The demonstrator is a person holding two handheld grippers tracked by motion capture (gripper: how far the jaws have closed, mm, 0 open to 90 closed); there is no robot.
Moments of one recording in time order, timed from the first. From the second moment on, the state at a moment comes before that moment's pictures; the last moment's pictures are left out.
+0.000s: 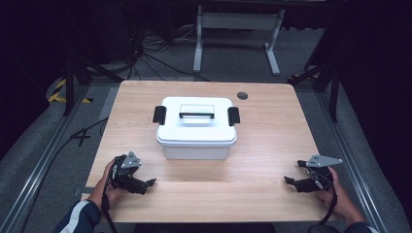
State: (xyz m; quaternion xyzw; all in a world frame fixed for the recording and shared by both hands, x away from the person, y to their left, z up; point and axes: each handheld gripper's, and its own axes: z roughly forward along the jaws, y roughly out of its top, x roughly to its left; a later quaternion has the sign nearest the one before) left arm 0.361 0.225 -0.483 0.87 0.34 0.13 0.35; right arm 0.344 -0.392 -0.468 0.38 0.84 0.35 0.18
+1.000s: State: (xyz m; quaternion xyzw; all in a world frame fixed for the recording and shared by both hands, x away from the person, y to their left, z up) left arm 0.365 0.226 -0.483 0.87 0.32 0.12 0.35; right arm 0.341 -0.392 -0.449 0.32 0.86 0.35 0.17
